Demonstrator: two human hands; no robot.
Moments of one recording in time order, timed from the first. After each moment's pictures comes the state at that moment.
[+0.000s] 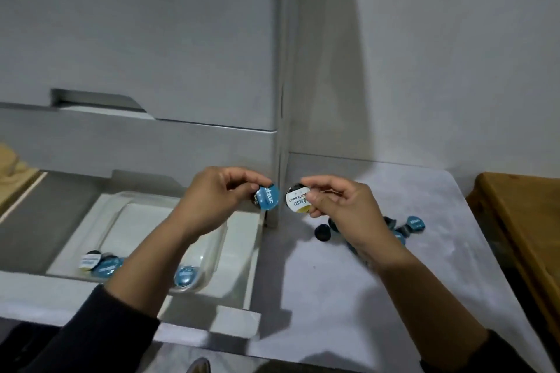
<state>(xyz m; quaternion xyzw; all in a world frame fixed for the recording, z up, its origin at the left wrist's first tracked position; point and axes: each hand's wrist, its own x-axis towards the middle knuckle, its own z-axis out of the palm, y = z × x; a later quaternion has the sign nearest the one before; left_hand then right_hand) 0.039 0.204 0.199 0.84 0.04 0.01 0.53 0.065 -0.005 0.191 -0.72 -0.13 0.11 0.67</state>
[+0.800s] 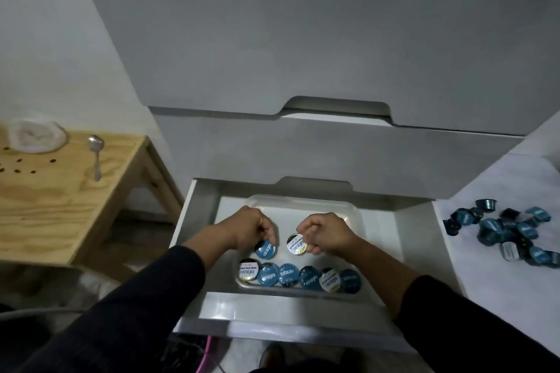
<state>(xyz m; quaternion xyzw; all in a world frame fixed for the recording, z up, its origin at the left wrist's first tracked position) 0.044 0.498 0.074 0.92 -0.10 -0.26 0.27 0.058 0.294 0.068 -0.82 0.01 0.31 0.47</state>
